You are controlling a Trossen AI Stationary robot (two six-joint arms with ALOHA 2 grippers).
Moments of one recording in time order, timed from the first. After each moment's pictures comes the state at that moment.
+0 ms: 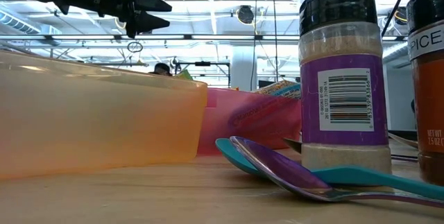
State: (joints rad) left arm 0.40 0.89 0.55 0.26 0.15 -0.11; right arm 0.91 1.58 1.20 -1.15 -0.13 1.45
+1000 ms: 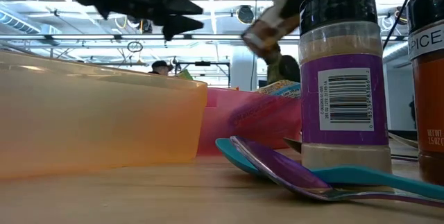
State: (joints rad) left arm 0.37 1.25 0.76 0.32 0.38 -0.03; right arm -0.03 1.35 1.28 -0.78 -0.01 -0.08
